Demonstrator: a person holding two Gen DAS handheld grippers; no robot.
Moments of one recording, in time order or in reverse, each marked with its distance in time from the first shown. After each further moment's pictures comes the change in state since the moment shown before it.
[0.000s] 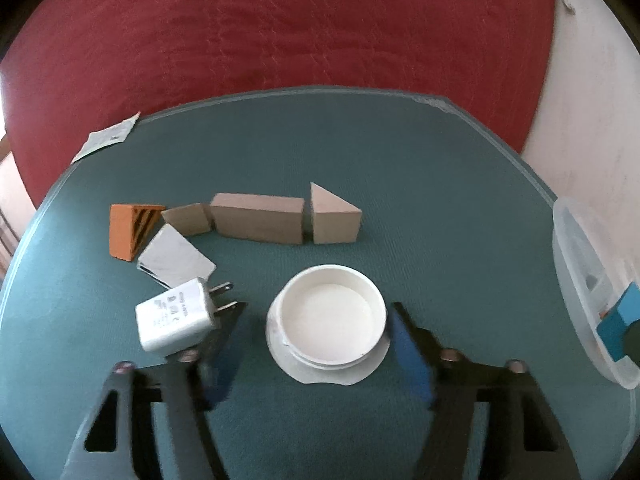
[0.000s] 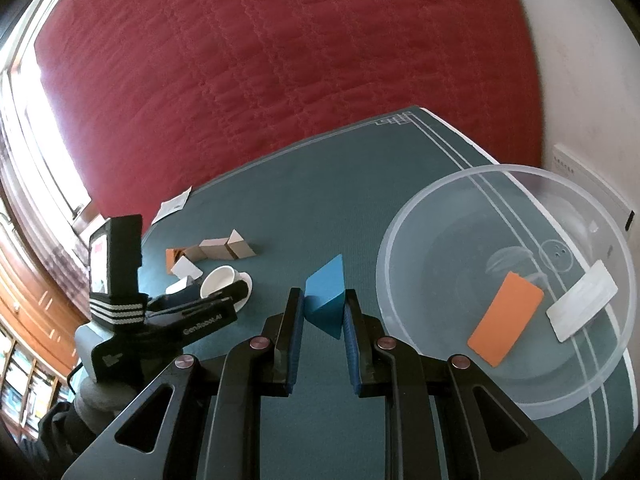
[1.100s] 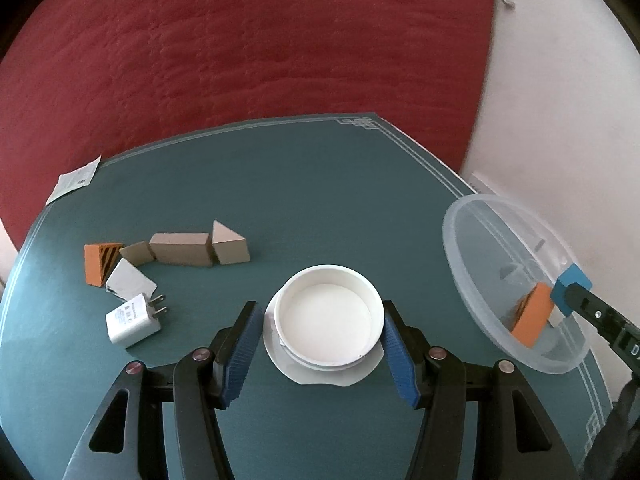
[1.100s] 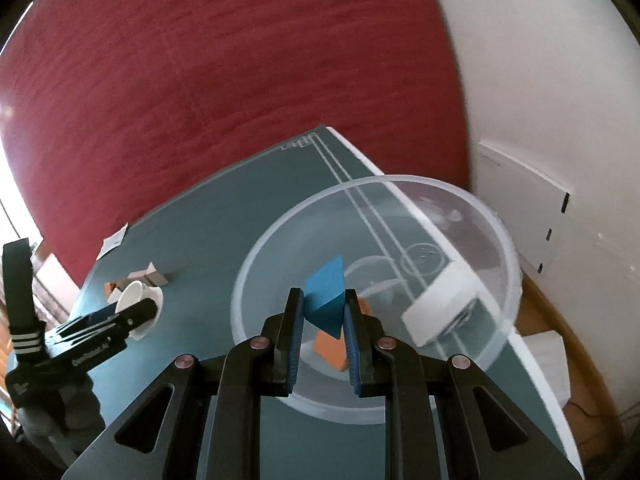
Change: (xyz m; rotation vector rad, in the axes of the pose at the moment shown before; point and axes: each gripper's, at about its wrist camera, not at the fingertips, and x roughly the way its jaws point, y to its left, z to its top) left arm -0.054 -0.054 -0.002 0.101 -0.073 -0.124; right arm -0.044 -0.075 -0.001 0.111 -0.070 -0.209
